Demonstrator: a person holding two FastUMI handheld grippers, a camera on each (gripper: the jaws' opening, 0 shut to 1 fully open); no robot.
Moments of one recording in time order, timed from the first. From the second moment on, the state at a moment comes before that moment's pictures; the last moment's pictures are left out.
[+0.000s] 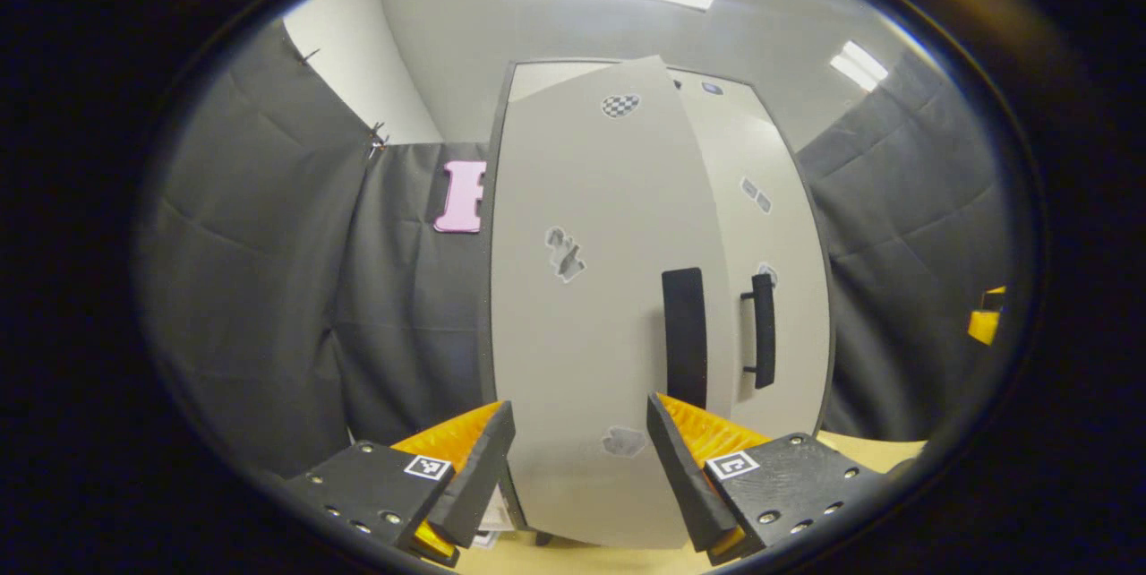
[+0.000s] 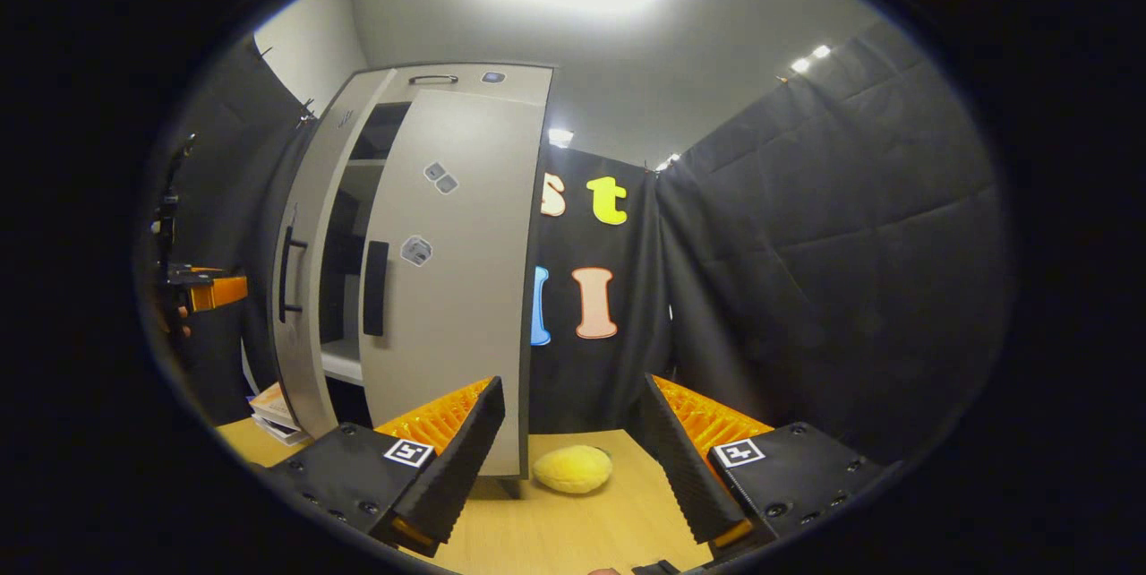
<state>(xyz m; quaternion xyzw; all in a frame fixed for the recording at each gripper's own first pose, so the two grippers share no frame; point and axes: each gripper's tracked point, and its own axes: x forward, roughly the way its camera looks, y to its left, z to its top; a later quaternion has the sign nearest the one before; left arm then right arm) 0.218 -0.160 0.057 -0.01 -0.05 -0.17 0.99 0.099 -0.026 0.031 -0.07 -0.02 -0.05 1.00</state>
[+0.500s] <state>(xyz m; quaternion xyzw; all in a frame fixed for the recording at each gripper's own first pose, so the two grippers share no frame) 0.130 -0.062 0.034 0.02 -0.03 -0.10 0.99 0.099 0.015 0.025 -0.02 0.00 0.01 1.00</state>
